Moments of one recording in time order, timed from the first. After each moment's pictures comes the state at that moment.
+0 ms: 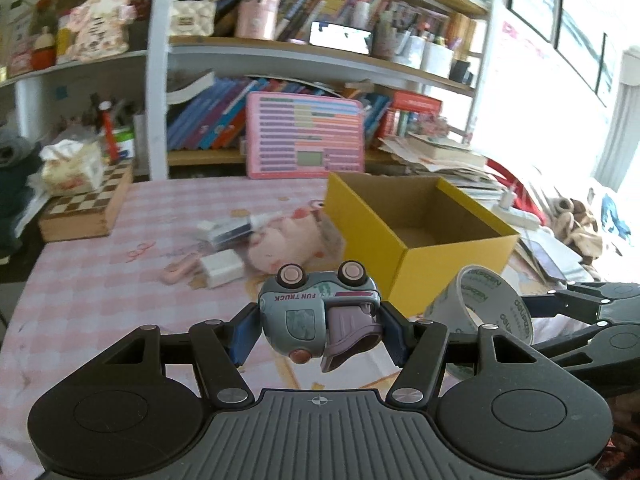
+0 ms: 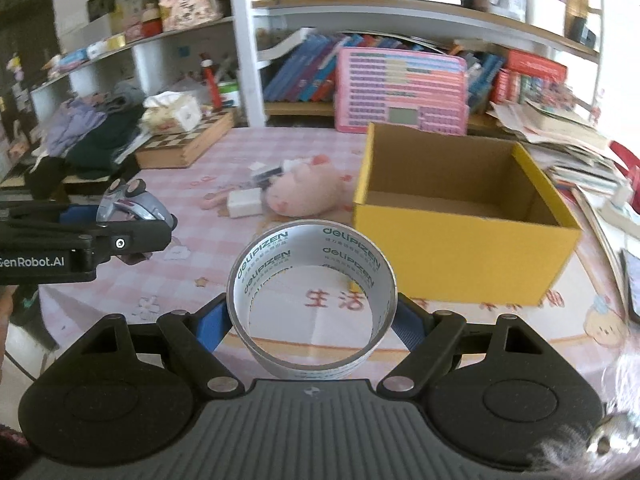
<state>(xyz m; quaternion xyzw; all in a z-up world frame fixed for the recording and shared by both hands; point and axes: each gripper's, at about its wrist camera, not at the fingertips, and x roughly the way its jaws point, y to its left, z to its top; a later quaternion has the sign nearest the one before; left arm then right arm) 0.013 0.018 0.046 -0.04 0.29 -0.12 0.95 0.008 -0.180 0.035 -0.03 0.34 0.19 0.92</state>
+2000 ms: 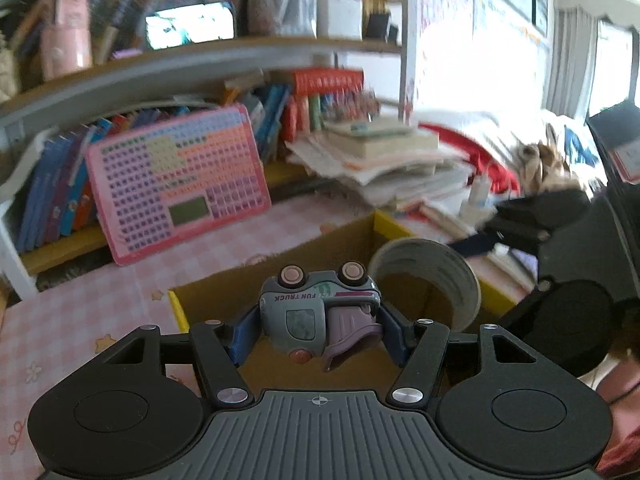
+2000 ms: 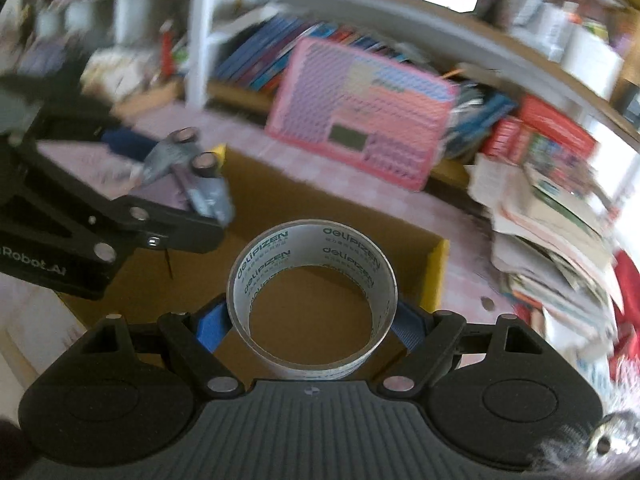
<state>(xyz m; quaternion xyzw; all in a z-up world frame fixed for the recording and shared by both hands) 0.233 -0.147 0.038 0.08 0.31 -0.21 0.92 0.241 -0.288 0.025 -0.20 0.33 0.25 0.89</state>
